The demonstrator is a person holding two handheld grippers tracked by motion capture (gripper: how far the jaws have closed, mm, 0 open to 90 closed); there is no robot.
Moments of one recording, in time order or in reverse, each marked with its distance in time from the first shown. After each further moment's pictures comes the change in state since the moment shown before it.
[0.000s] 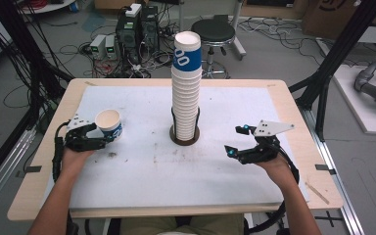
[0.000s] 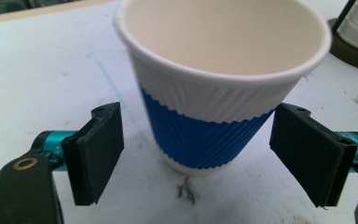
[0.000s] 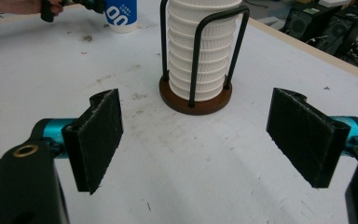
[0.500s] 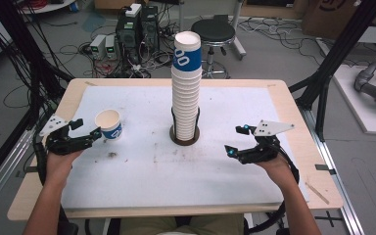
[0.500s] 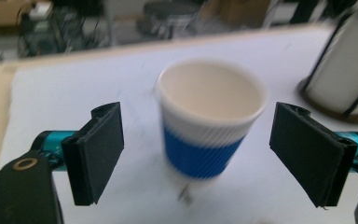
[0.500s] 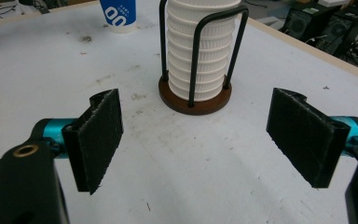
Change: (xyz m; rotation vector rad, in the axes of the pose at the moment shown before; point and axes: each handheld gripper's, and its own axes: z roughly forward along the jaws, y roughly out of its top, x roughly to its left) left arm -0.009 0.018 -0.049 -0.238 -0.009 -0.040; right arm 0.000 0.000 0.000 0.002 -0.004 0.004
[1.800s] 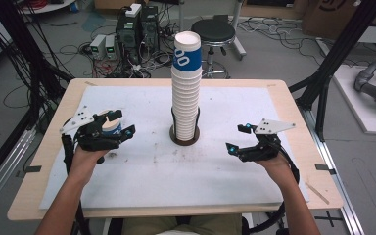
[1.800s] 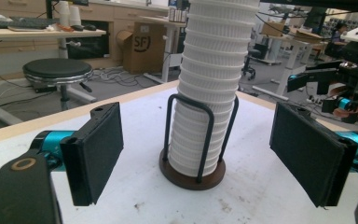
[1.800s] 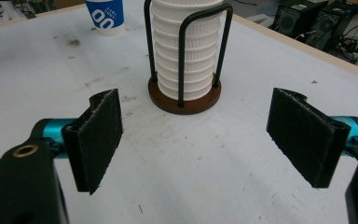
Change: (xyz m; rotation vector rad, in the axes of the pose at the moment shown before) left arm -0.077 0.038 0.032 -0.114 -0.387 0.031; right arm -0.004 -0.001 0.000 -0.003 -0.033 0.034
